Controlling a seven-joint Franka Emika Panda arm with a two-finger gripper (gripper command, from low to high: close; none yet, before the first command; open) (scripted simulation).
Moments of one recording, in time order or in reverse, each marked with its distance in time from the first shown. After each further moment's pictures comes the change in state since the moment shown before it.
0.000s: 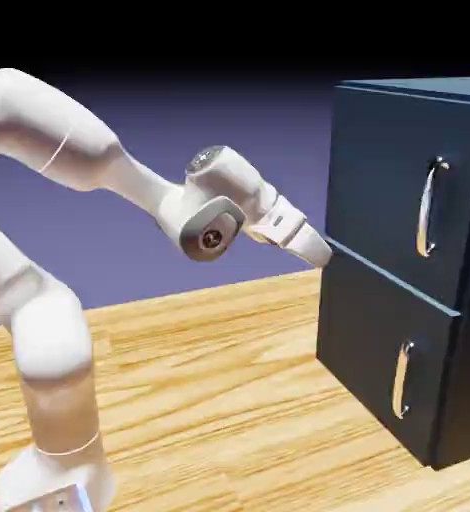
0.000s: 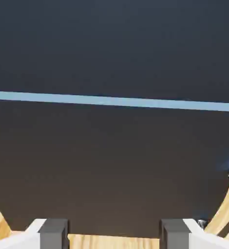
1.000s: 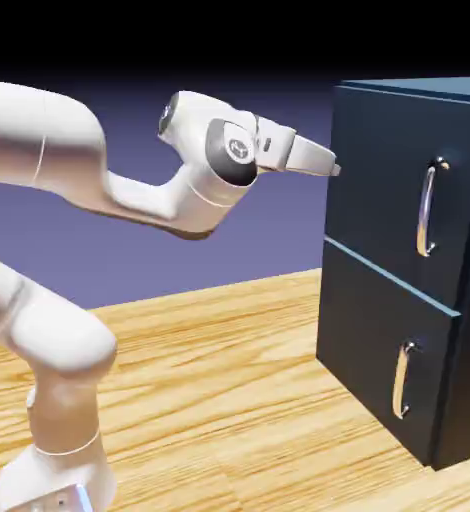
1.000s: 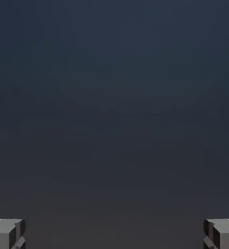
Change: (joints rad) arm 0.474 -0.210 -0.544 0.257 -1.305 -0.044 0.905
